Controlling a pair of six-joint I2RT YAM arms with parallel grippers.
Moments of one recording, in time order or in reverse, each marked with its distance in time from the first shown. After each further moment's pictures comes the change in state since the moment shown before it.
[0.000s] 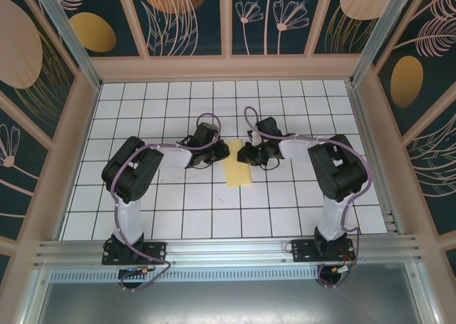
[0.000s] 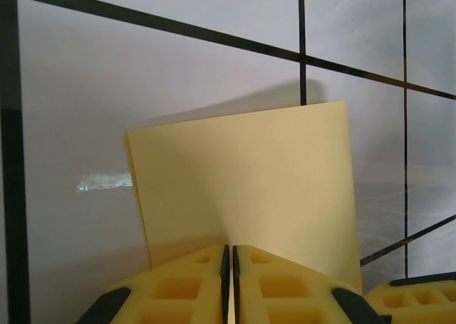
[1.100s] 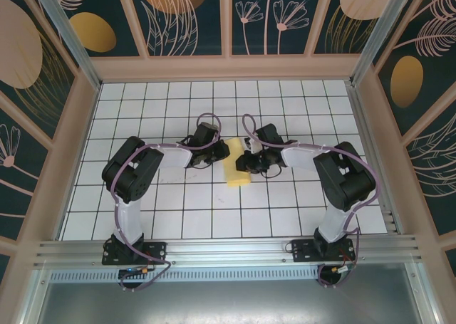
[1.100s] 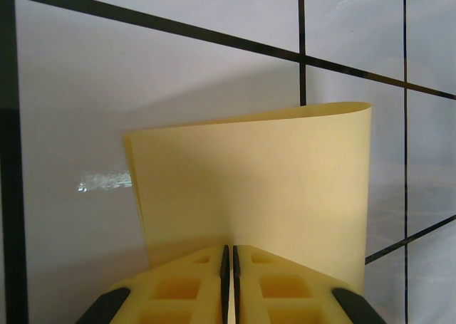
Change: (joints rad) left arm 0.000 0.003 0.004 -0.003 0.001 0.000; right arm 0.045 -0.101 -0.101 -0.002 -0.060 -0.060
